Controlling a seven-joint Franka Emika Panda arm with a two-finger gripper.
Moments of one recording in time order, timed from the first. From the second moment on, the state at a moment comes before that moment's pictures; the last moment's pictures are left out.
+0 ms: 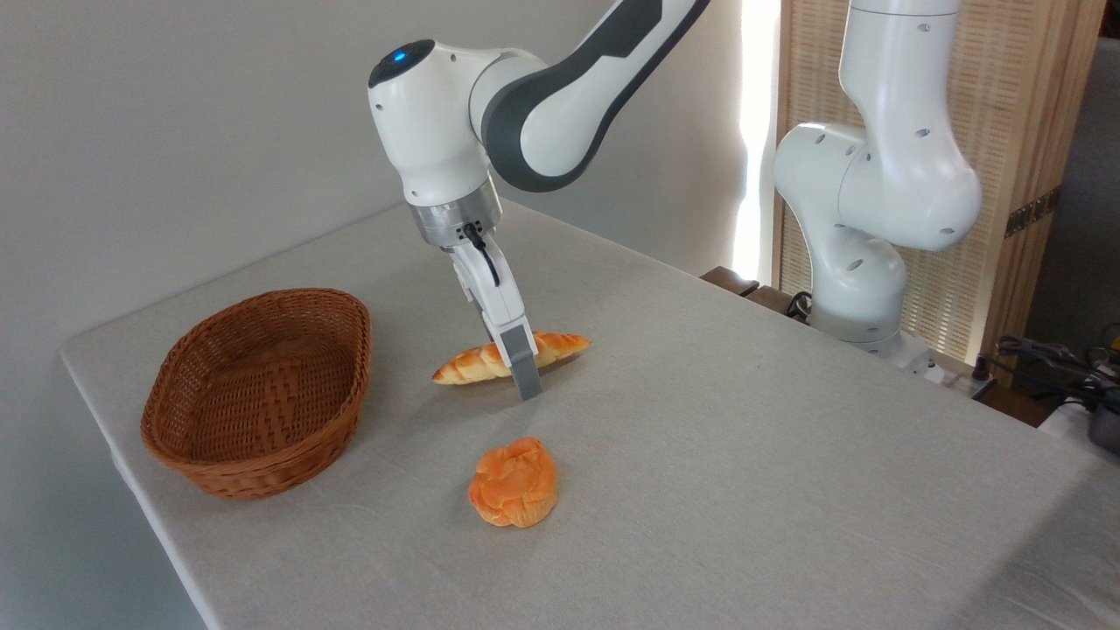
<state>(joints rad) -0.07 -0.13 -0.31 -2.28 -0.06 2.02 0.75</state>
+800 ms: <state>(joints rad) -0.07 -0.10 -0.30 -2.20 -0.11 2.01 0.71</state>
